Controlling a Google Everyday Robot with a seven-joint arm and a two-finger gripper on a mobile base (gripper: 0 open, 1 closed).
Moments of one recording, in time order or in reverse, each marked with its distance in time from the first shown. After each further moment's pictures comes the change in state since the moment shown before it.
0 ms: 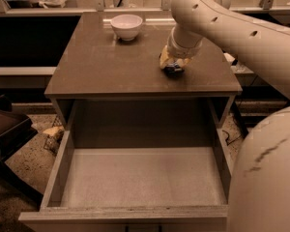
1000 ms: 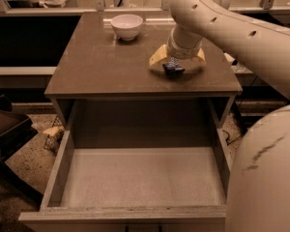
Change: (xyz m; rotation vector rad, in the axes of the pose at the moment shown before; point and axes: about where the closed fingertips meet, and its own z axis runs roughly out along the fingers) arm -0.001 0.000 -0.003 0.000 0.000 0.000
